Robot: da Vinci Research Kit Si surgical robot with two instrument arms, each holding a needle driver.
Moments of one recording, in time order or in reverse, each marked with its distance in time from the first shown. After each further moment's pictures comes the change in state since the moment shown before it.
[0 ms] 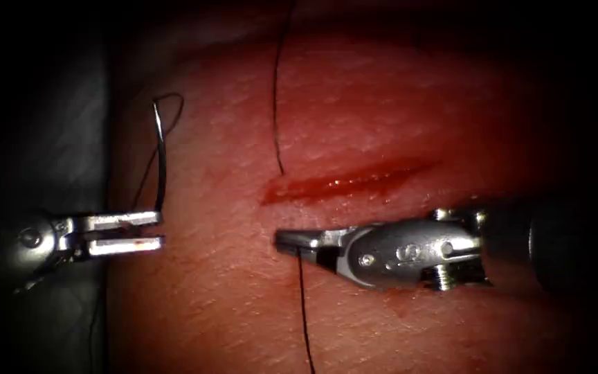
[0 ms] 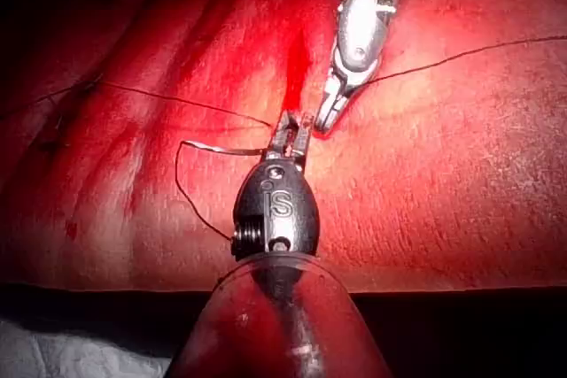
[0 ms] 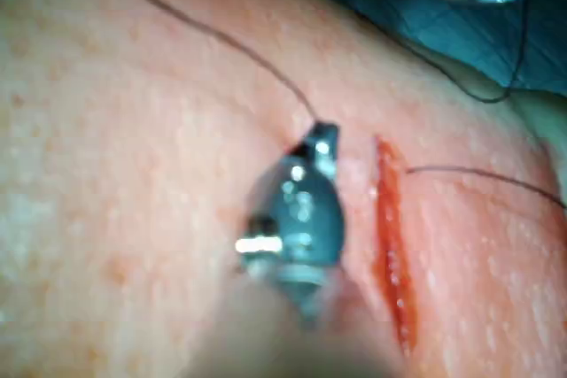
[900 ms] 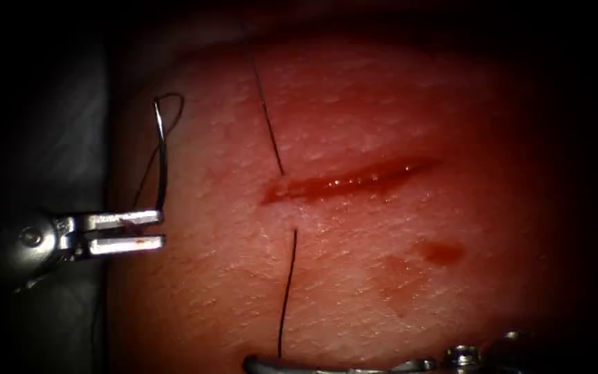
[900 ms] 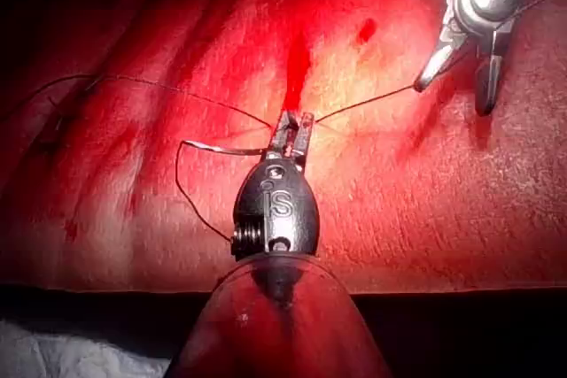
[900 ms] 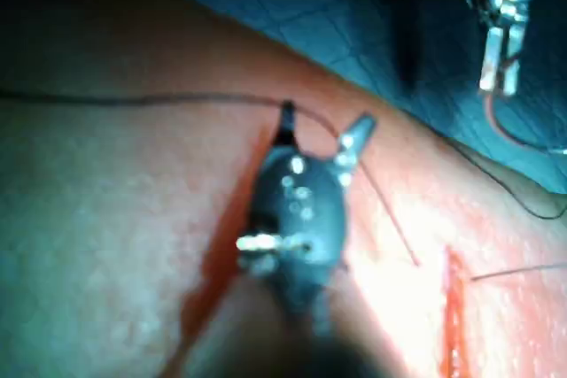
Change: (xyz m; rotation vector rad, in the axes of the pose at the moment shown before) right arm 0.013 -0.006 -0.004 0.058 0.150 -0.009; left arm 0.000 0.000 0.000 0.003 -0.001 0.000
